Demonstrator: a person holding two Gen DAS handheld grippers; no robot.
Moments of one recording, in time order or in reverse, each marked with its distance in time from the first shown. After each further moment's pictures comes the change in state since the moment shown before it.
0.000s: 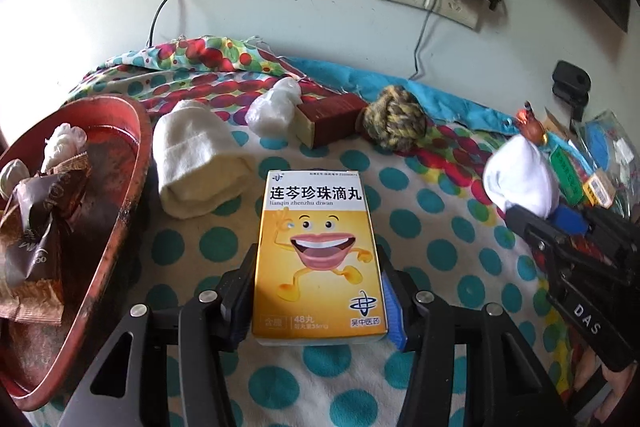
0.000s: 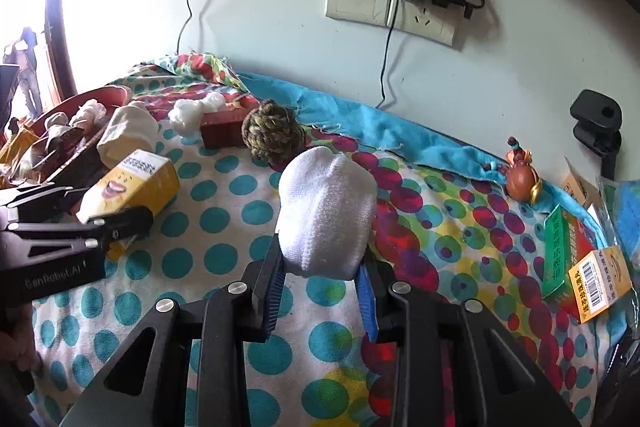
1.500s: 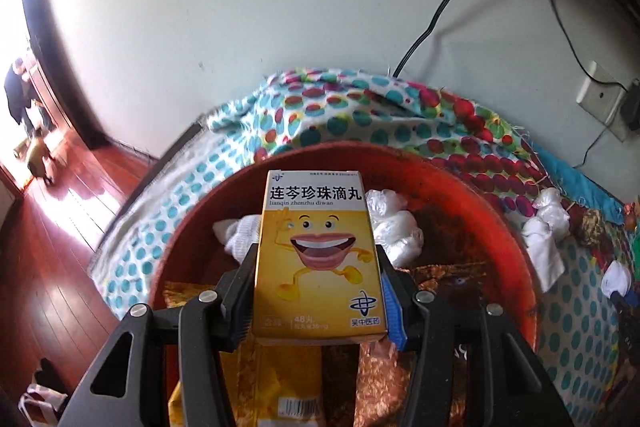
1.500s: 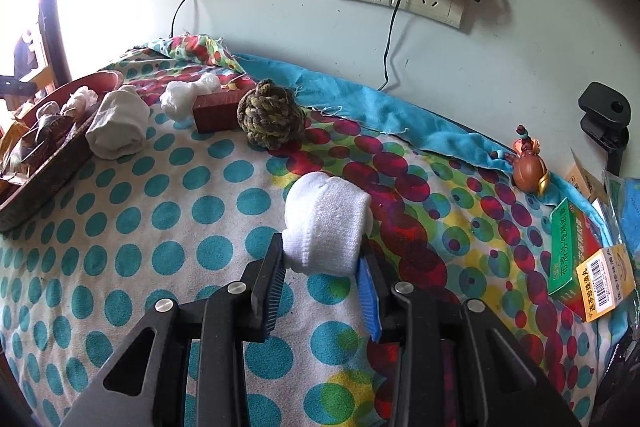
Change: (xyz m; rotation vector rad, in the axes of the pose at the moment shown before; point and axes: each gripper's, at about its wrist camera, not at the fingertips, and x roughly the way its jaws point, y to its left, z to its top) left arm -0.071 0.276 0.068 -0.176 0.072 0.259; right arm 0.016 0.001 0.000 -0.001 0.075 -0.017
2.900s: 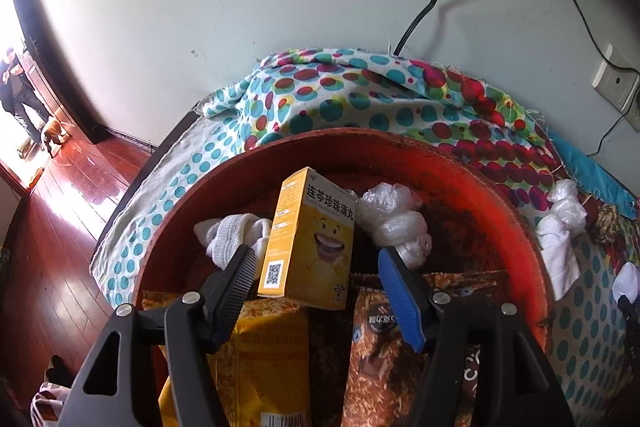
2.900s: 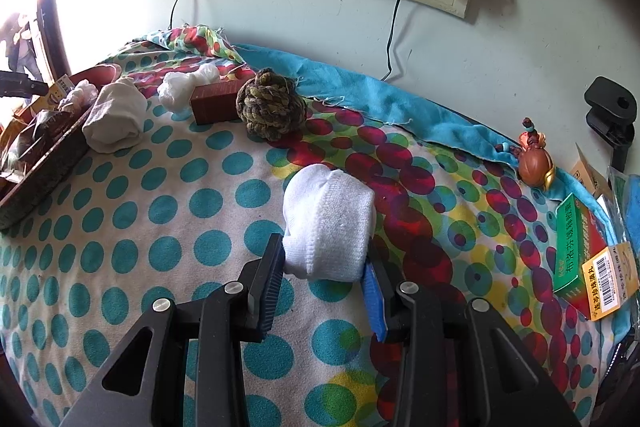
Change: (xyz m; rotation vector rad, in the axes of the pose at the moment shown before) left arm 0.020 -0.020 0.004 0.028 0.052 0.055; right arm 0.005 -0.001 -0.002 0.007 0.023 0.014
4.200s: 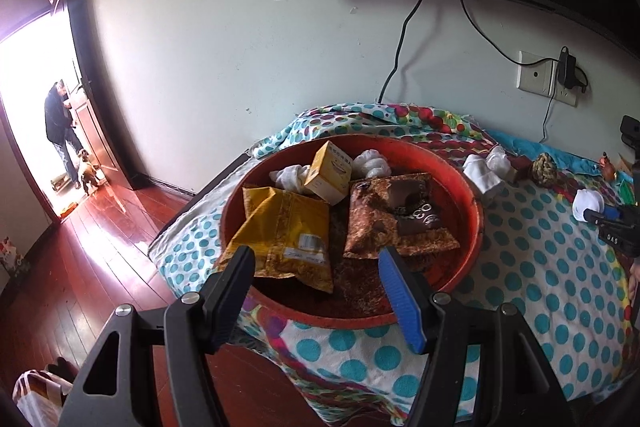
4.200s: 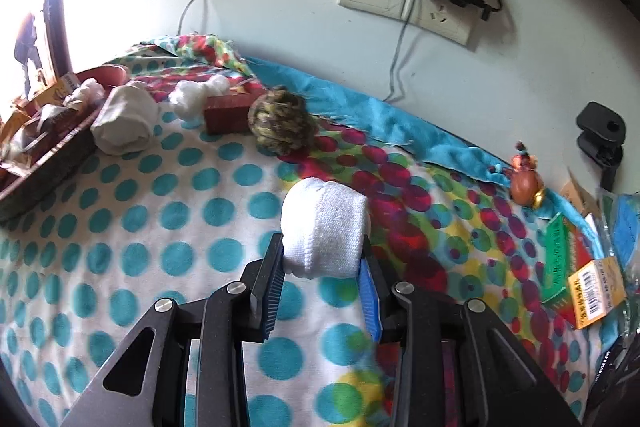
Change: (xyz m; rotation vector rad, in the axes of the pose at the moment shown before) left arm -0.167 -0.016 -0.170 0.018 -0.326 0.097; right arm -0.012 0.020 0.003 -0.043 -0.055 -0.028
